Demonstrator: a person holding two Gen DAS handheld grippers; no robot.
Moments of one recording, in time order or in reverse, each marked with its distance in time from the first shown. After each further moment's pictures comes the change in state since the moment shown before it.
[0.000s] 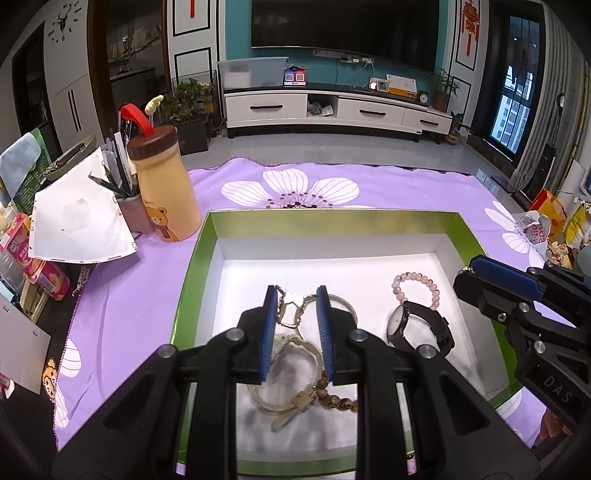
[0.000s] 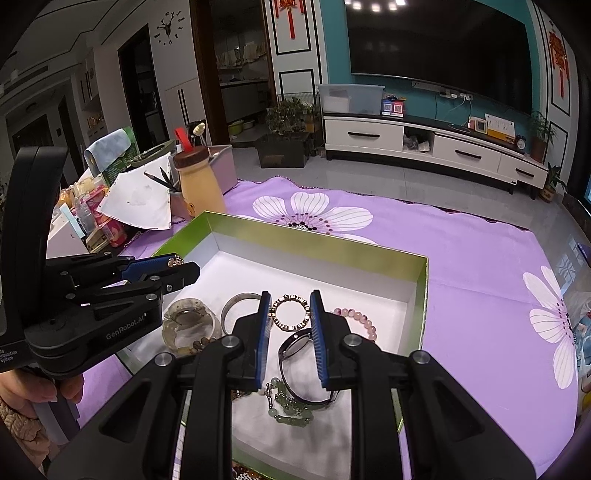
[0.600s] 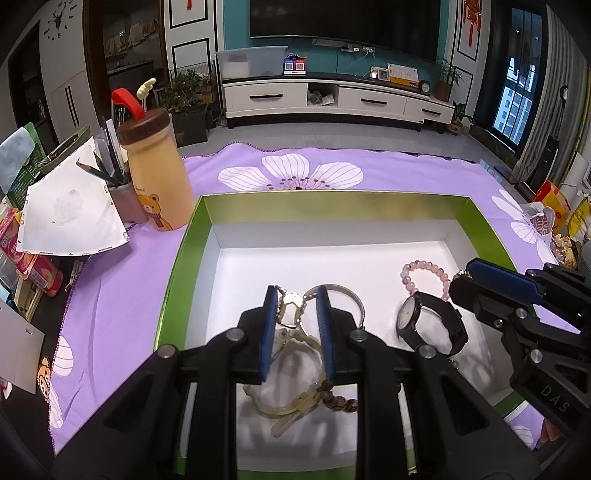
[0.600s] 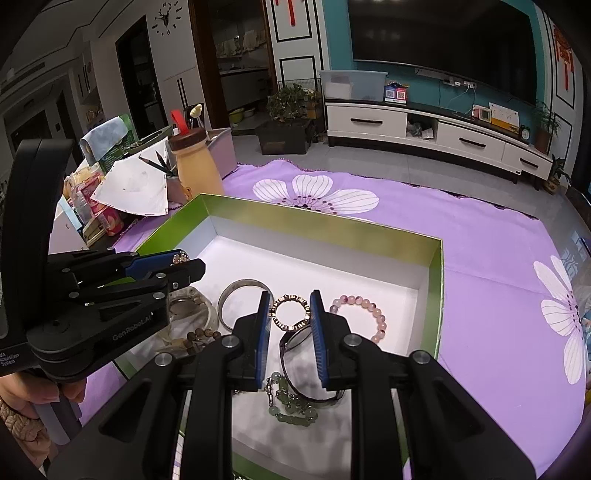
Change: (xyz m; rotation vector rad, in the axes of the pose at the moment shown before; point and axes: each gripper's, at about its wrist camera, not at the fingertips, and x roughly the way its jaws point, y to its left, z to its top) left arm 0.020 -0.001 -0.004 0.008 0.041 0.008; right arm 0.020 0.001 -0.005 0.007 0.052 0.011
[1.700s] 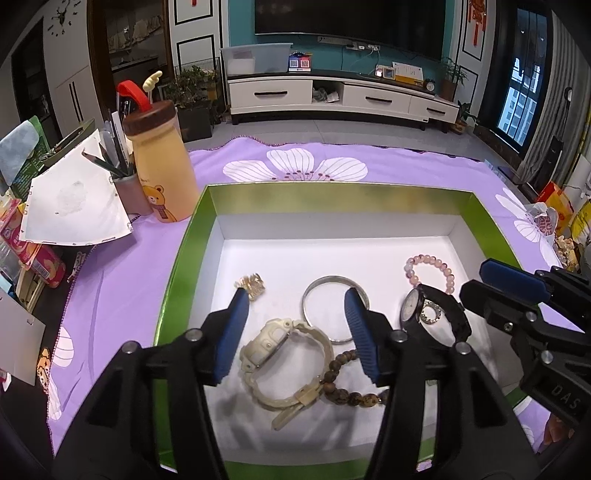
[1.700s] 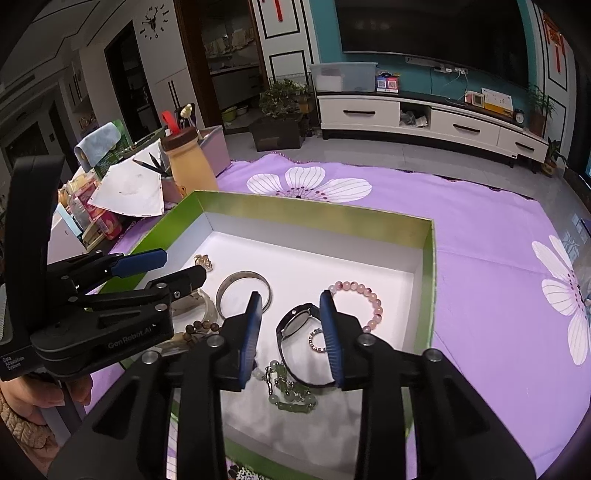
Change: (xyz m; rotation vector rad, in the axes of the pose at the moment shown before) left arm -0.003 0.000 -0.006 -0.014 0.006 0.012; right arm -0.009 -0.011 -0.007 0.058 0.012 0.000
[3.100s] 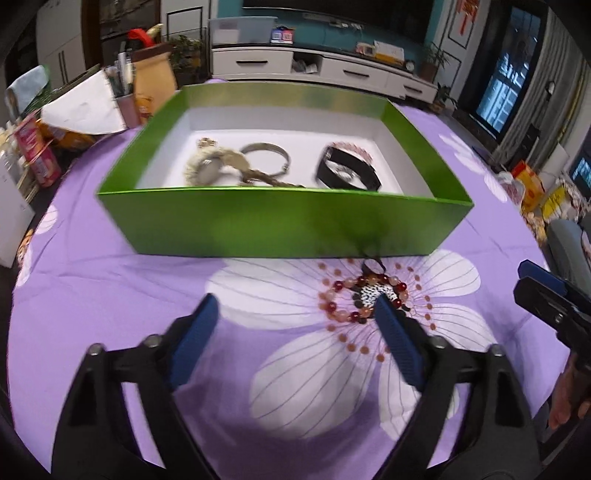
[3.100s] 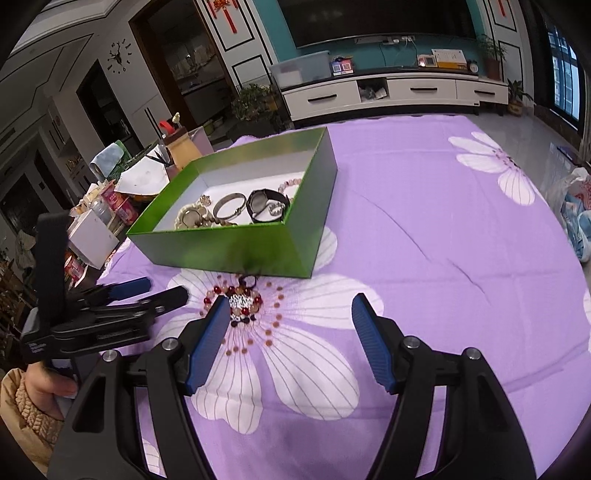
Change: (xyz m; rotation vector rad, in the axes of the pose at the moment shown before) left arm -0.065 -0.051 -0.121 -0.019 0.111 -0.099; right arm -0.125 -0.036 -0.136 0.208 0.004 0.013
